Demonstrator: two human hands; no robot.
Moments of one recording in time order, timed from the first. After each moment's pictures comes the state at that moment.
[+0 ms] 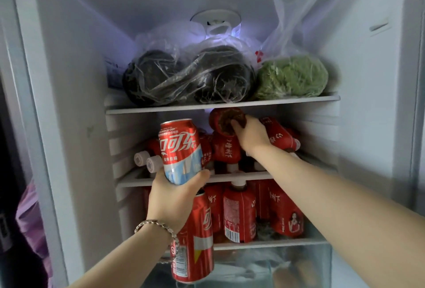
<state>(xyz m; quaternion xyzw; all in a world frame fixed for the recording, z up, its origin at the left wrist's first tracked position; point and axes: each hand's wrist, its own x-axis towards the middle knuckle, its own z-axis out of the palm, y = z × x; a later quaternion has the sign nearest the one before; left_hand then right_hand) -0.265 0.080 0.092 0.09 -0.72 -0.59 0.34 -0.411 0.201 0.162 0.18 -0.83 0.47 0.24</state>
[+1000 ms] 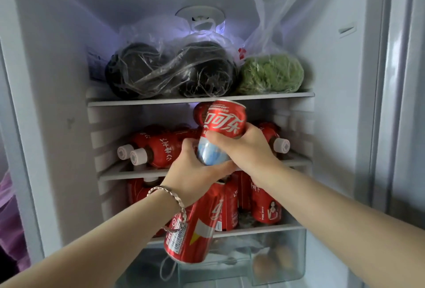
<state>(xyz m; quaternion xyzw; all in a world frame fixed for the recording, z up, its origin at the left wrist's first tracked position) -0.260 0.123 0.126 -0.03 -0.84 -0.49 0.24 -0.315 0.232 0.143 0.21 -0.71 0.66 0.14</state>
